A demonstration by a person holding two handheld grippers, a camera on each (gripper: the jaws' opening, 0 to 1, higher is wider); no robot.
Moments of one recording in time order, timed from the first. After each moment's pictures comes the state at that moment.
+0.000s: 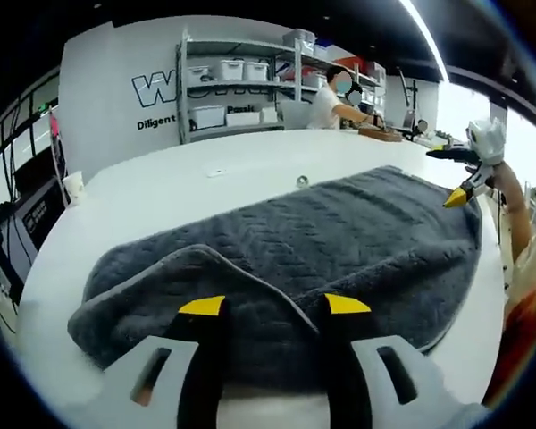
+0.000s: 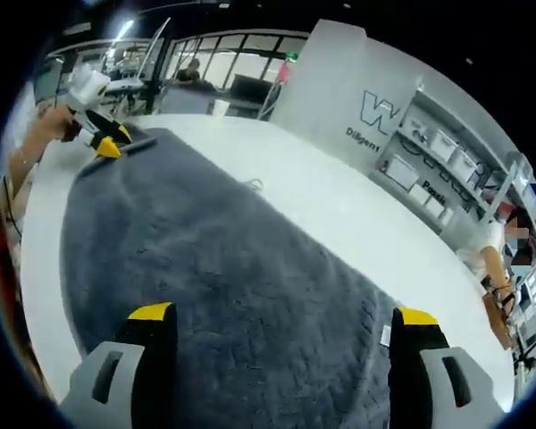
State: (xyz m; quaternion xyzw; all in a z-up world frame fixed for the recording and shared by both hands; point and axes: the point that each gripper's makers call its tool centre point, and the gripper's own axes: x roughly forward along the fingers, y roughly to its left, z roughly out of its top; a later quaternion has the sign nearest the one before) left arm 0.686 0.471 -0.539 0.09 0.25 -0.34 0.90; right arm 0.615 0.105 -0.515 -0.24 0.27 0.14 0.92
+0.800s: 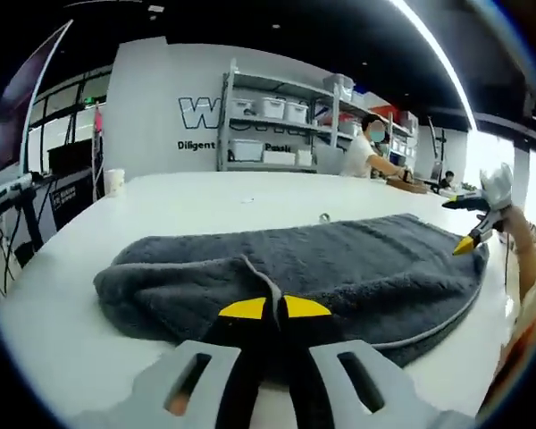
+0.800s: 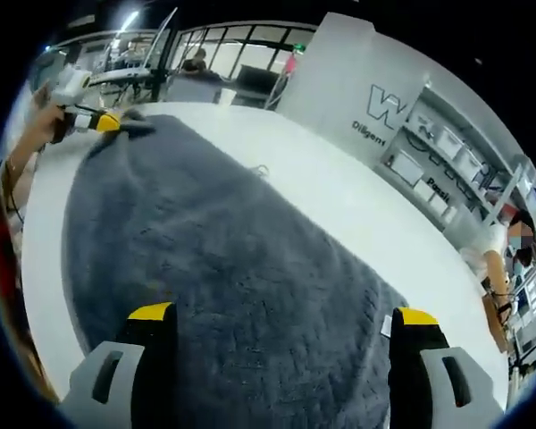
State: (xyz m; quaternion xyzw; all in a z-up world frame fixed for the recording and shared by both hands) left arm 0.654 0.502 -0.523 -0.01 0.17 -0.26 0.95; right arm 0.606 0.099 -0.524 -0.26 0.29 0.15 0.91
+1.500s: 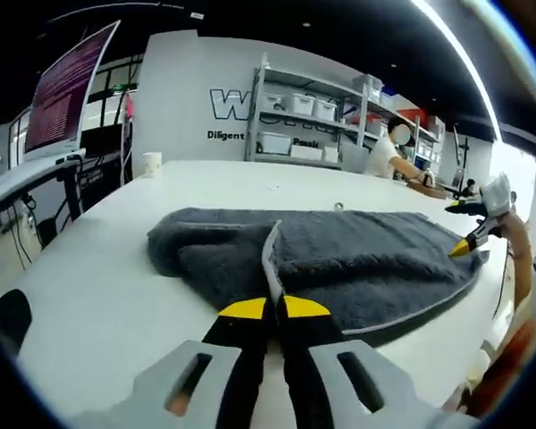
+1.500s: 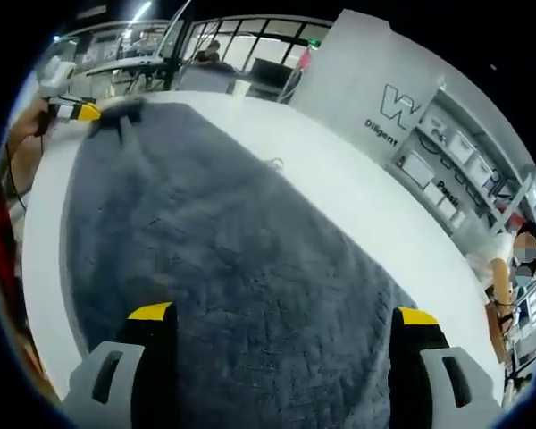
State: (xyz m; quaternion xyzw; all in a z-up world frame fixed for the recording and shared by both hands) left arm 0.600 0.544 -0.529 -0.02 0.20 -0.19 0.96; right arm 0.606 0.111 -0.536 -0.28 0.30 0.17 0.90
